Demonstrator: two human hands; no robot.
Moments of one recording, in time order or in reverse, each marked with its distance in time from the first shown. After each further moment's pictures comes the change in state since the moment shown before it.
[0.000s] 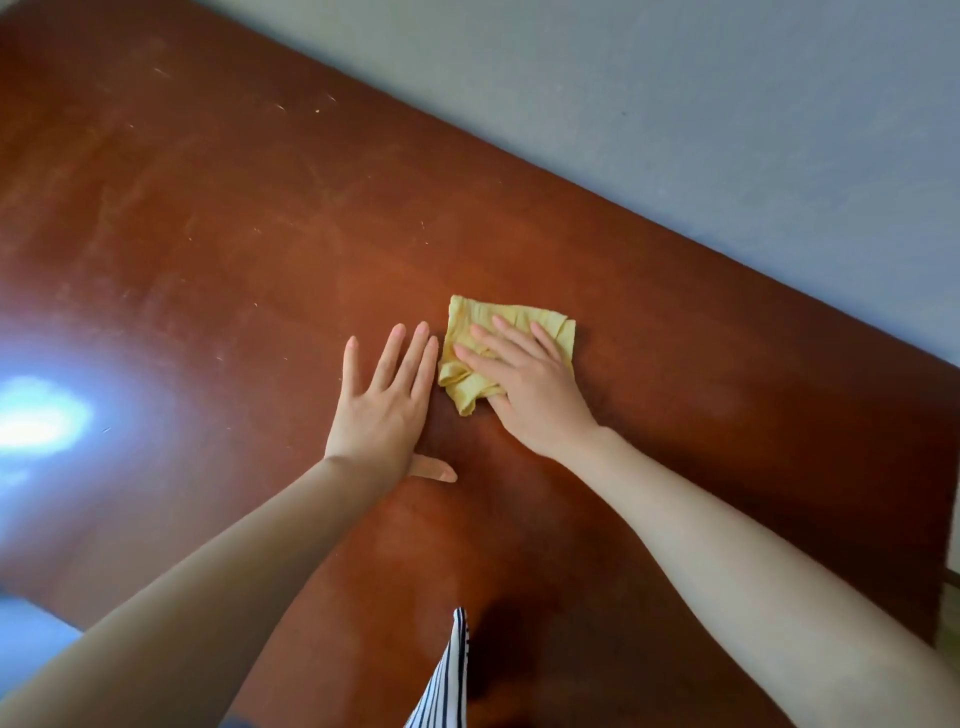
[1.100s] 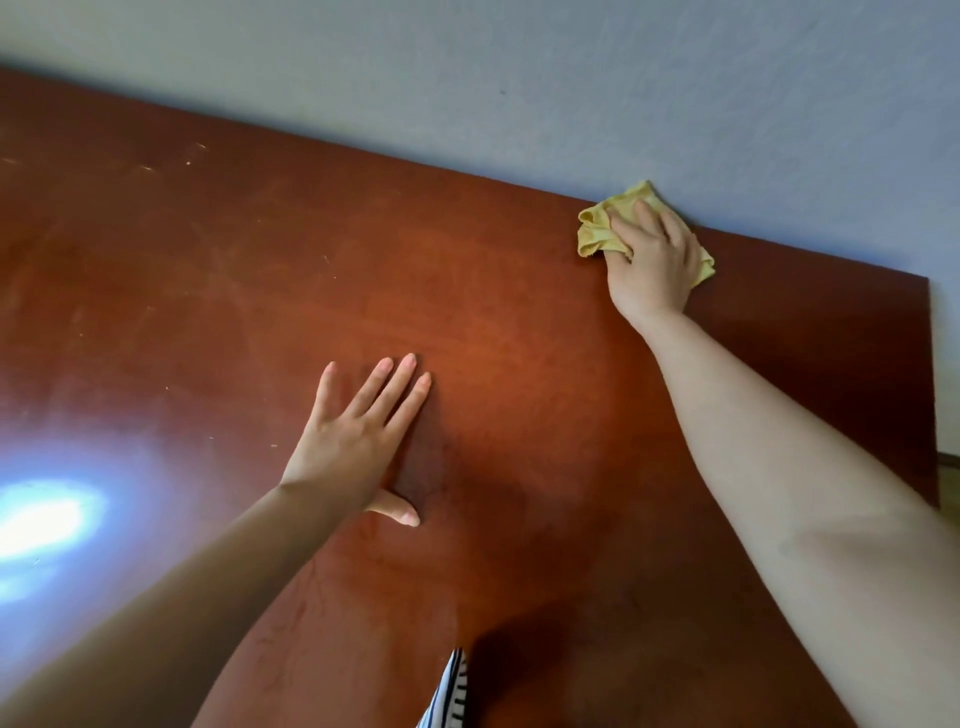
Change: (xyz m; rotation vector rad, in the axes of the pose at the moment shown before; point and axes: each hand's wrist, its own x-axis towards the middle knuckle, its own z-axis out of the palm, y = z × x) left_hand 0.033 0.007 -0.018 0.225 -0.113 0.330; right_hand -0.005 0.173 -0.046 0.066 0.403 0.871
